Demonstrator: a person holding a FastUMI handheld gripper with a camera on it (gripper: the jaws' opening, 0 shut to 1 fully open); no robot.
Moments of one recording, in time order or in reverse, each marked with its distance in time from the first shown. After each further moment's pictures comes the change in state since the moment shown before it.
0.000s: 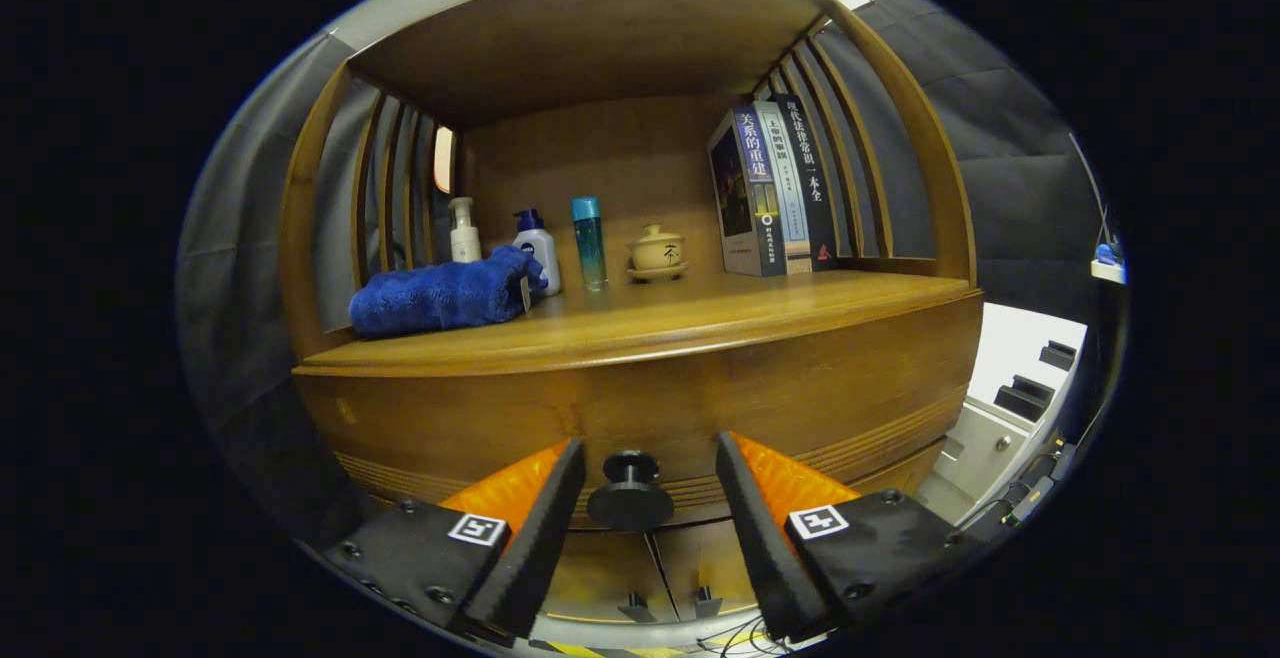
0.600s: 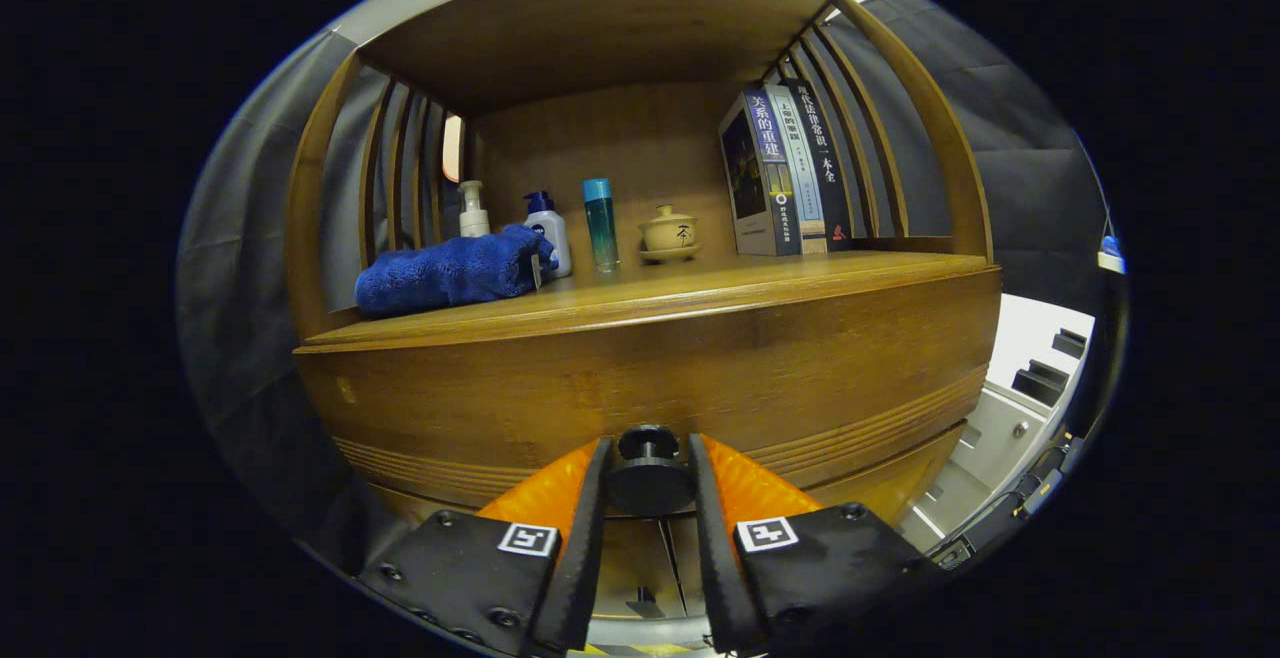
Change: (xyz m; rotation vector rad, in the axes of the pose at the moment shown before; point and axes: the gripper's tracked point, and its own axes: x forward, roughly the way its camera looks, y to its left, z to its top) arm 0.006 0.011 -0.013 0.002 0.021 0.030
